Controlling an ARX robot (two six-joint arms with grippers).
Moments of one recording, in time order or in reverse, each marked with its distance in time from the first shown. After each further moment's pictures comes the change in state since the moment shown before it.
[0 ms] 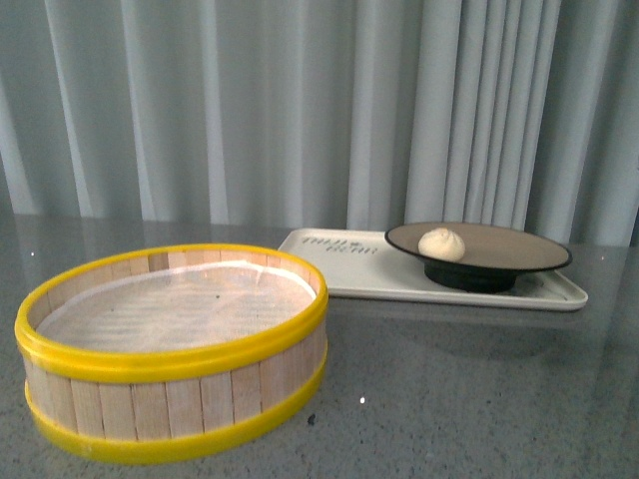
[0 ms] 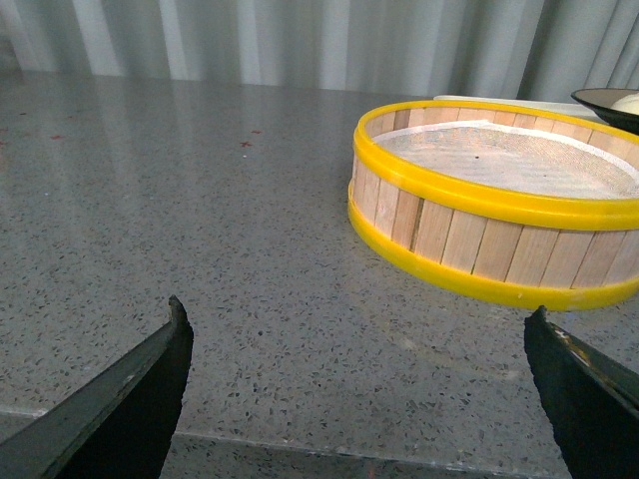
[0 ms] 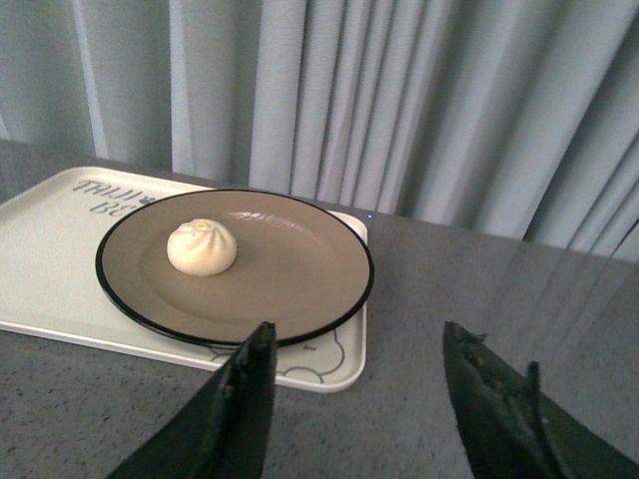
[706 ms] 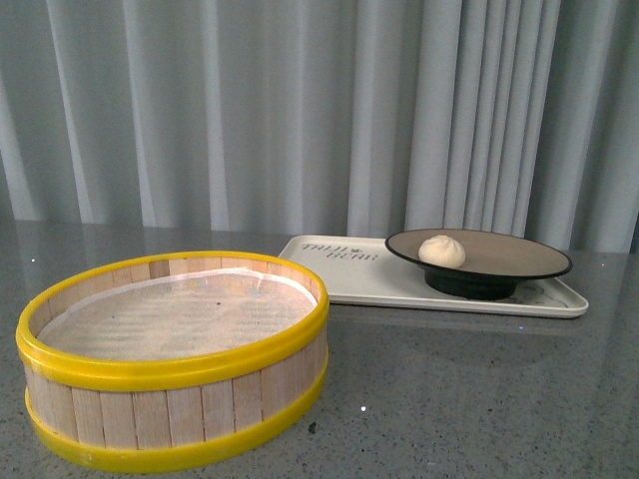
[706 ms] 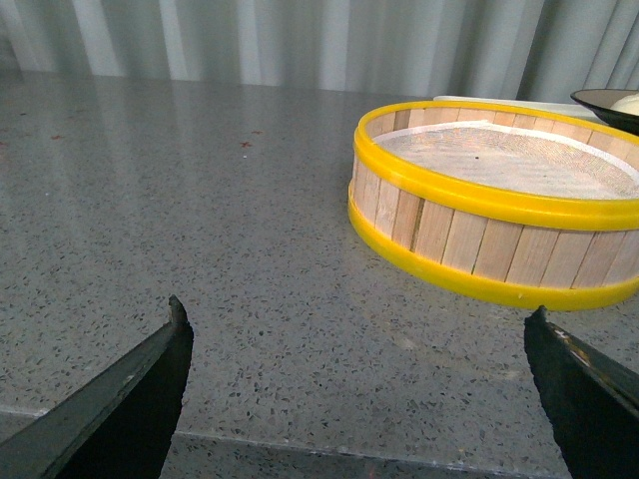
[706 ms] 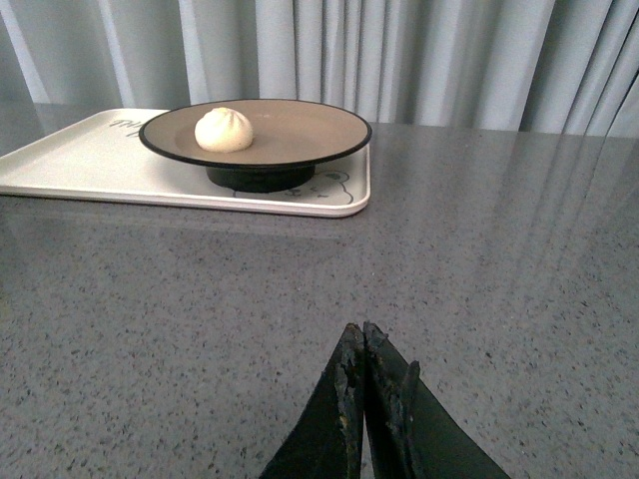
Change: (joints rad) left arm 0.000 0.000 0.000 0.000 0.002 0.000; right arm -0.047 -0.406 -0.545 0.120 -0.042 0.120
